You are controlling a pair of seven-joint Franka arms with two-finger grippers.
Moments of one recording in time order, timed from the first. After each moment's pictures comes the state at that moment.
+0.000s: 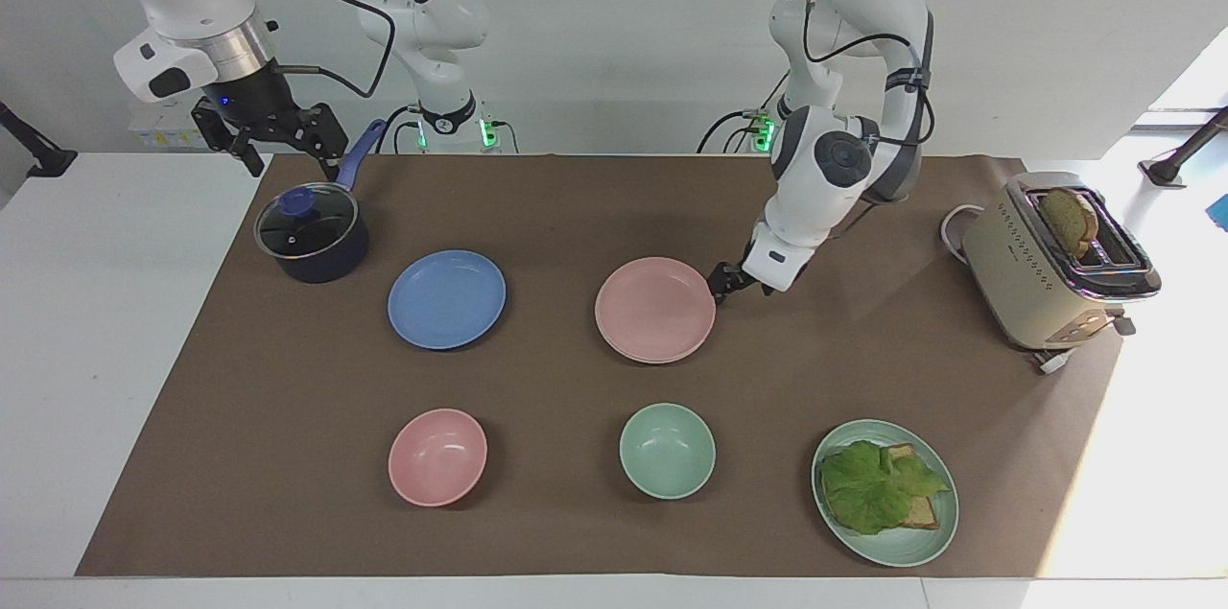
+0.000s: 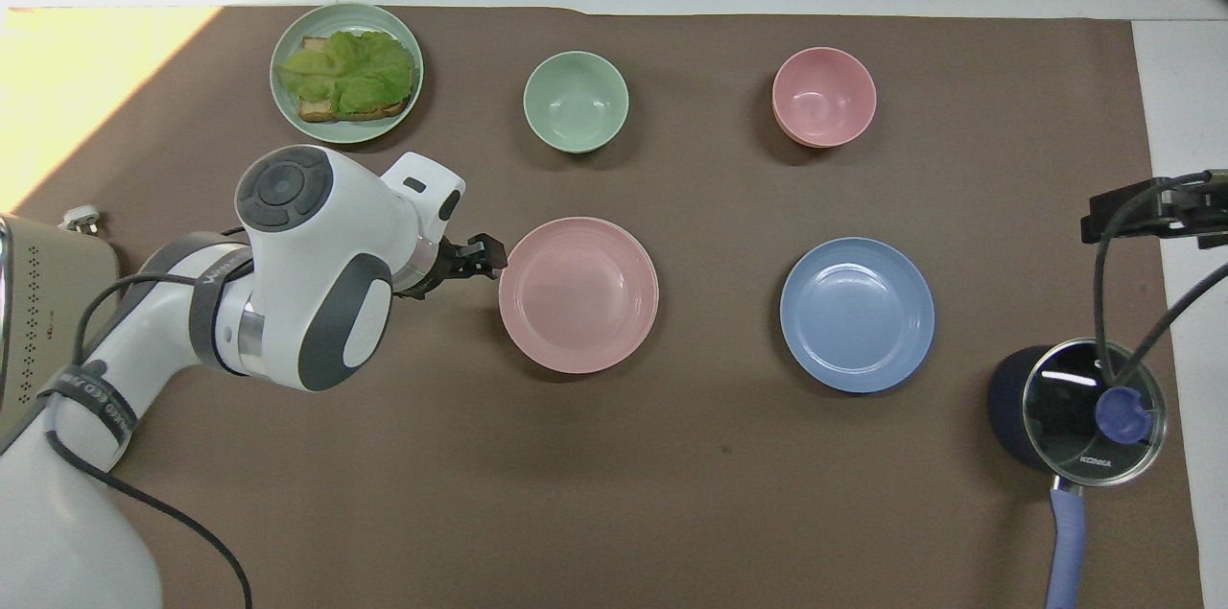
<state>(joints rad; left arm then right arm) -0.21 0.22 -0.16 -1.95 -0.10 2.17 -0.48 -0.10 0.01 0.06 -1.52 -0.03 1.53 0.04</state>
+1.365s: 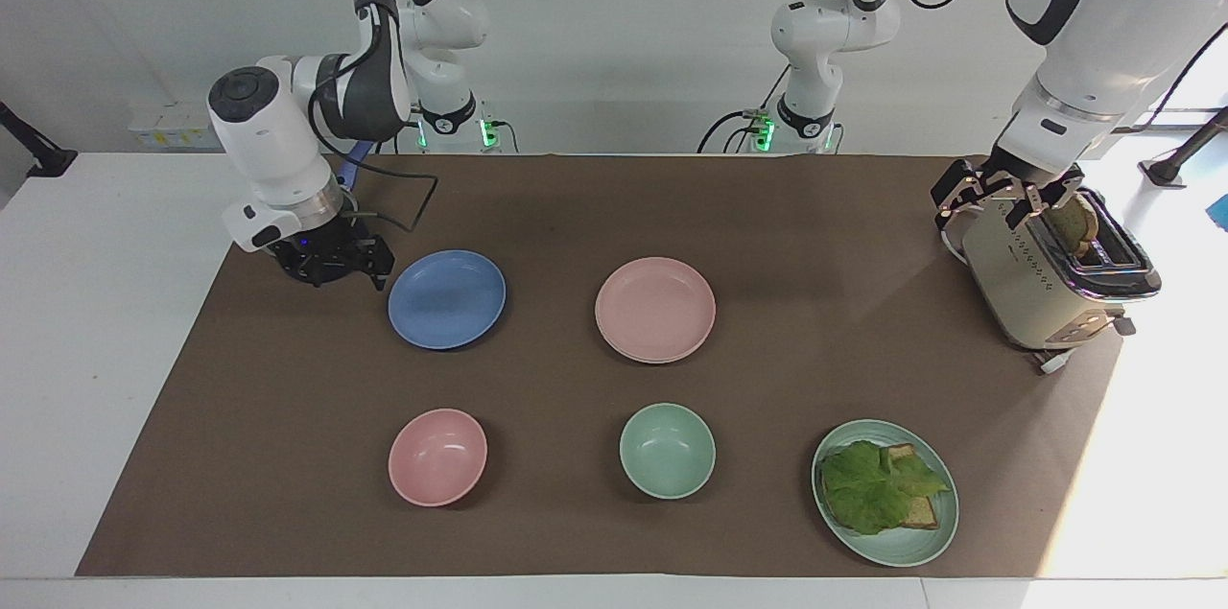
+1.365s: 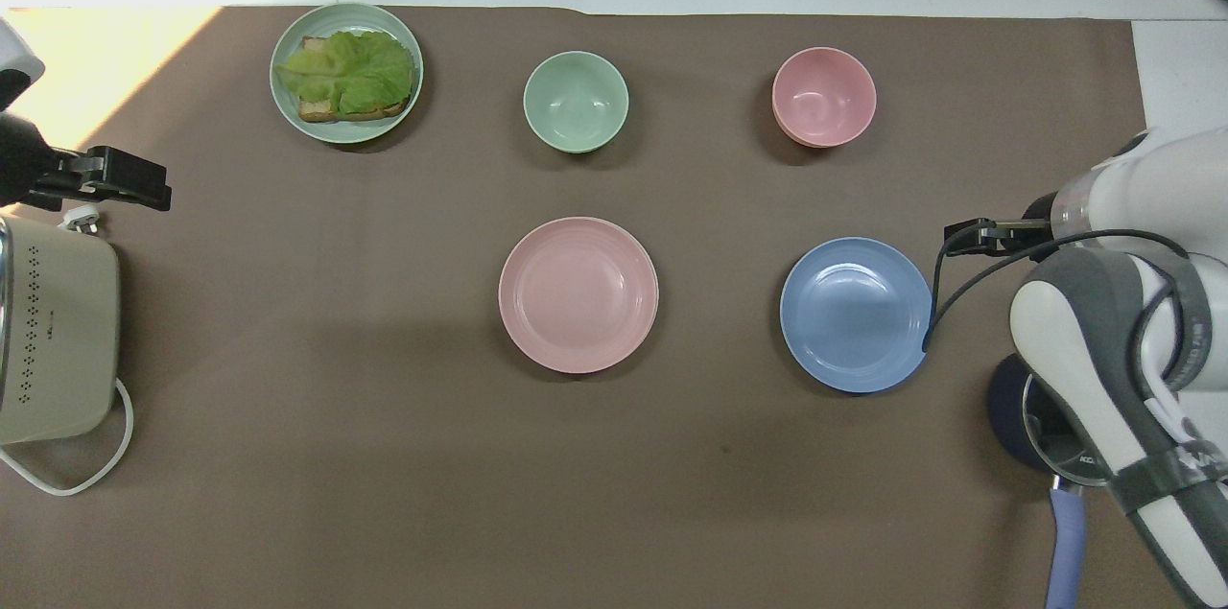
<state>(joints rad) 0.10 0.08 -0.16 -1.55 0.01 1.64 0.00 -0.10 0.07 0.06 -2.02 -0.03 2.13 0.04</state>
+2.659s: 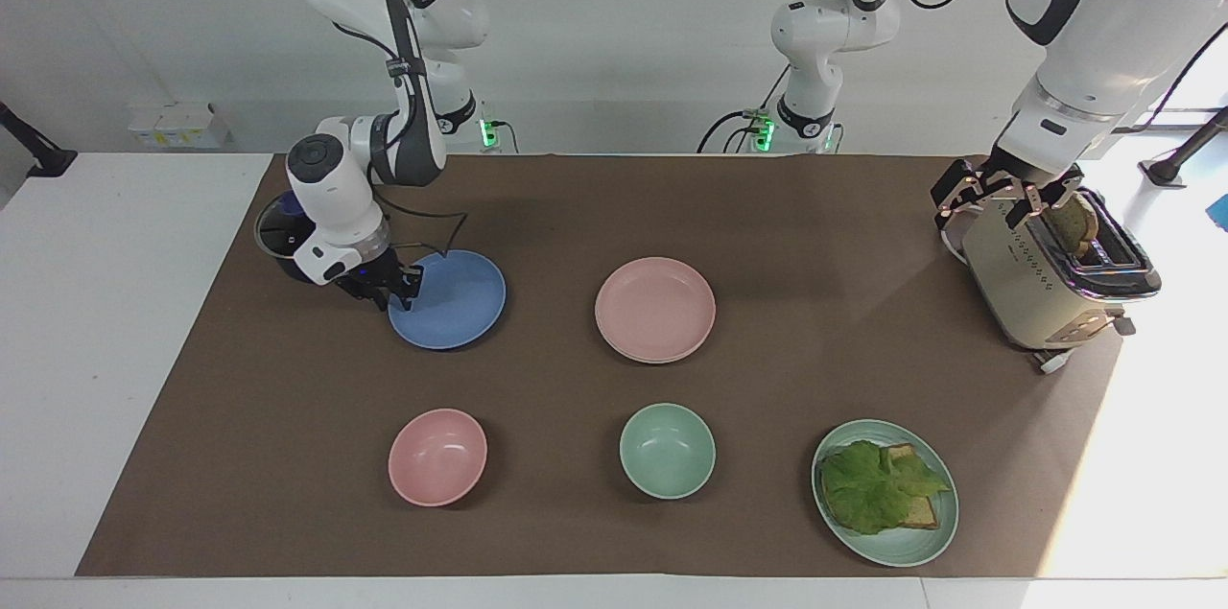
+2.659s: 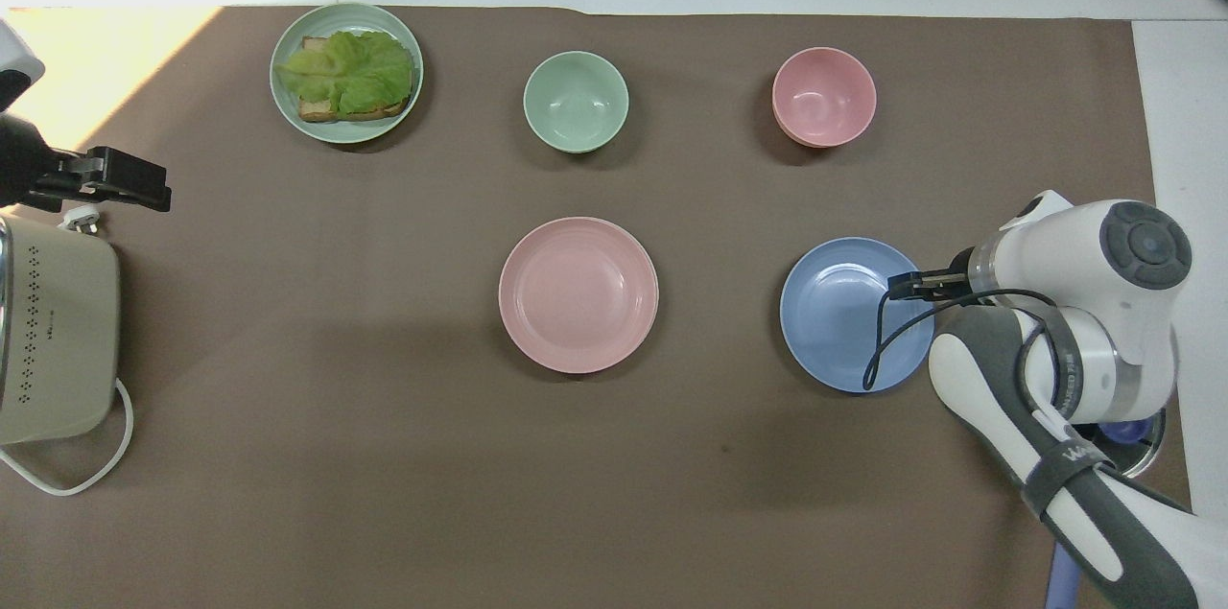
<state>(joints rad) 0.10 0.08 -0.16 -1.55 0.01 1.64 0.00 -0.09 0.12 0.07 -2.29 0.03 2.44 -0.04</state>
